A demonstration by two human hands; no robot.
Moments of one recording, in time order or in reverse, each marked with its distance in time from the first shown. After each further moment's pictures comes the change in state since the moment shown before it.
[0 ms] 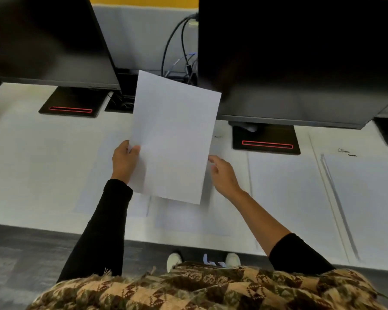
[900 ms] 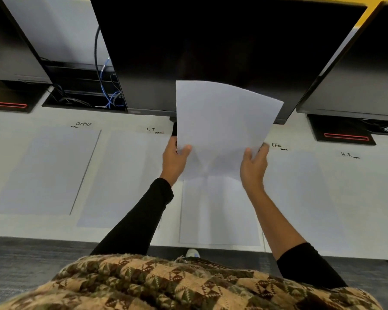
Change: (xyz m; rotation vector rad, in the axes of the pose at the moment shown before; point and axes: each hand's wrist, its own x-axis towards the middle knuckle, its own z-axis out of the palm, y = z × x) left_hand -0.143 0.119 0.256 -0.290 -0.276 0.078; right_hand -0.036 0.109 -0.207 0.352 0.672 0.084
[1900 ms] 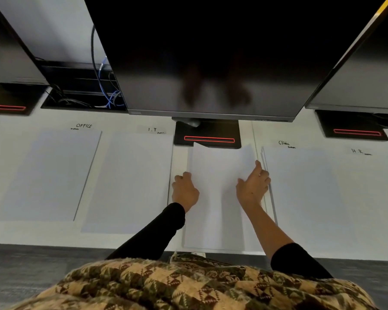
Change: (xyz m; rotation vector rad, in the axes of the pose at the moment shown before) left_hand -0.021 -0.059 0.016 0.751 -0.232 -0.272; right_hand -0.006 0.072 0.017 -0.825 -0.076 0.179
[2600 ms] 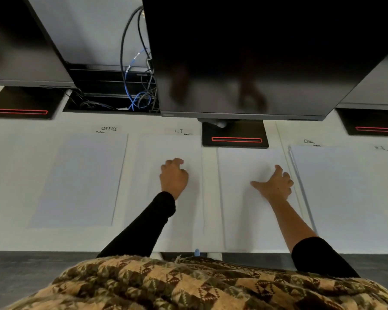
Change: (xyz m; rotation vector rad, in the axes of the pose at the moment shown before) left_hand 0.032 -0.076 -0.100 -0.072 0.203 0.085; right_hand -0.011 -0.027 0.014 -0.094 -0.174 0.183
